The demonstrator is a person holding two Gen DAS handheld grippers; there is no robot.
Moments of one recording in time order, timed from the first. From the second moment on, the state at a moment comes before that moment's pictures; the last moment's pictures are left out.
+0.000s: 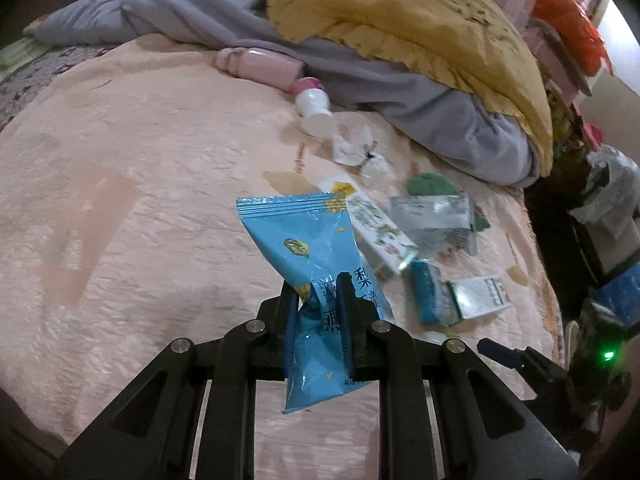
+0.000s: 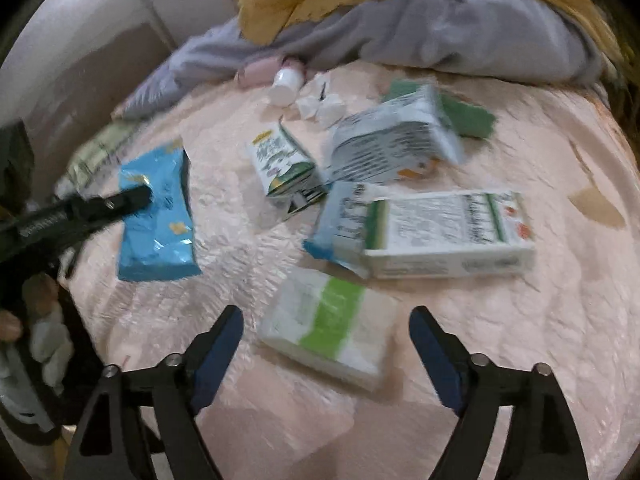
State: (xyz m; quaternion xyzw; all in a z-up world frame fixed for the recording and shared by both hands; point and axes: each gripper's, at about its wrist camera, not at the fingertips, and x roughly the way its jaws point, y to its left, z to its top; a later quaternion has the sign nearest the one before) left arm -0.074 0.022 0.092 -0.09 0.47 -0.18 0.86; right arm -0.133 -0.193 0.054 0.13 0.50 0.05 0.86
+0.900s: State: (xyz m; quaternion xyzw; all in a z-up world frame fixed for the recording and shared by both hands) left arm -0.138 -0.131 0.115 -0.03 0.47 -0.33 0.82; right arm -0.230 -0.290 0.103 0.12 0.44 -0.04 0.89
